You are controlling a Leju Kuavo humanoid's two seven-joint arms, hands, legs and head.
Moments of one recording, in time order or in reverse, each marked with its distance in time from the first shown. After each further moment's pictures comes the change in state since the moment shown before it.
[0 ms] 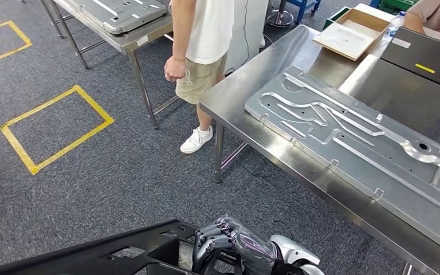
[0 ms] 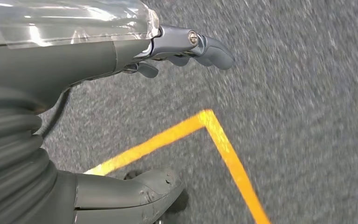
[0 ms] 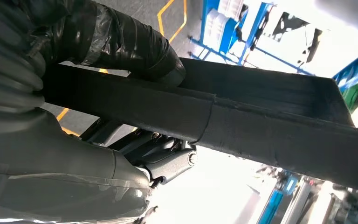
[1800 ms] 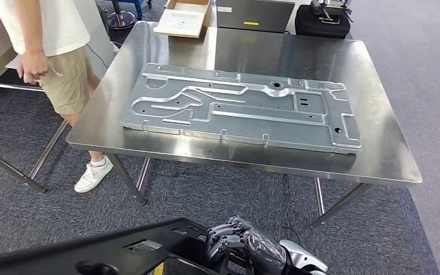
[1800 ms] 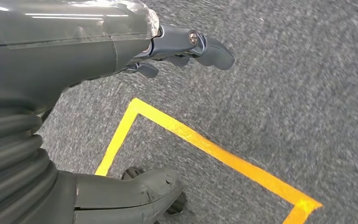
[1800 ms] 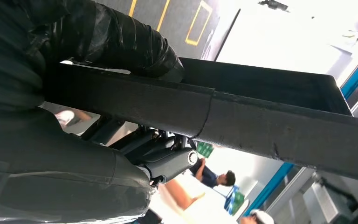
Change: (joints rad) left arm 0.009 -0.005 0.025 0.000 0.030 0.017 -0.010; right arm 0.064 -0.010 -0.055 -0.023 -0.012 -0.010 -0.021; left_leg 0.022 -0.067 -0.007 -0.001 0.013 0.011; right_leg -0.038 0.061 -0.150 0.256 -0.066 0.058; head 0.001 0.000
